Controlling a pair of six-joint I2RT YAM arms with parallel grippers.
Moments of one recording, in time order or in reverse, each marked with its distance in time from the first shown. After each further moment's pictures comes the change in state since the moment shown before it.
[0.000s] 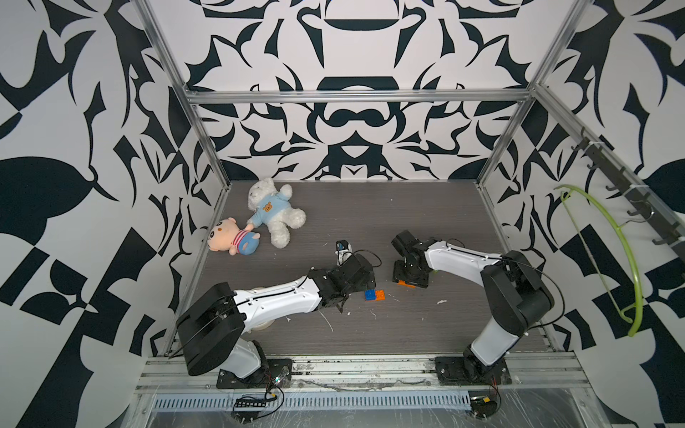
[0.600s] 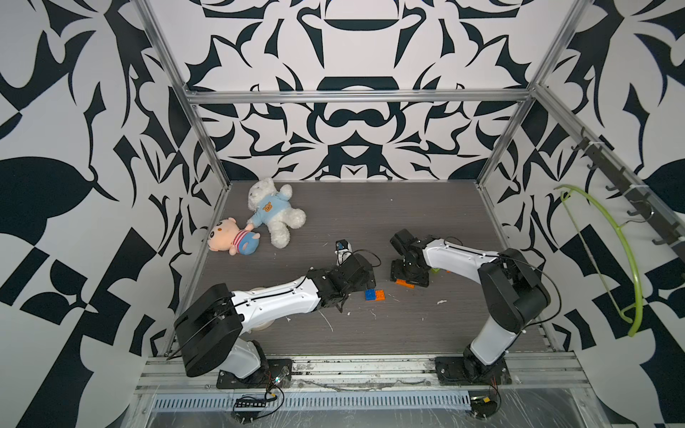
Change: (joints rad) left arm 0.000 -0.007 -0.001 0.001 0.000 0.001; right arm 0.000 0.025 0.032 -0.023 -0.001 -0.011
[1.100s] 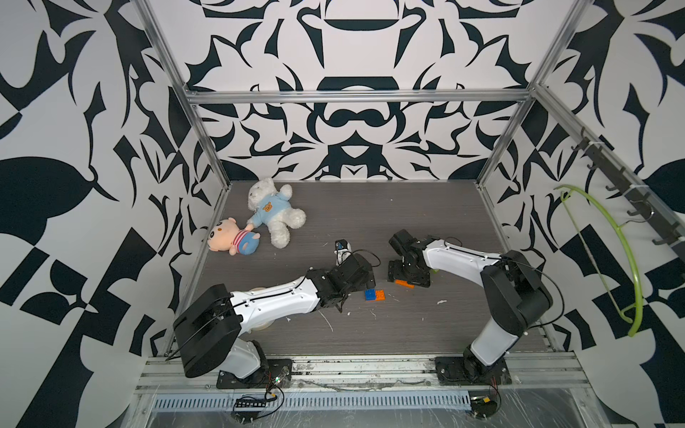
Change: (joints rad) left arm 0.000 -0.010 -0.001 0.000 -0.003 -0.001; right arm 0.019 -0.016 0.005 -0.016 0.007 -0.007
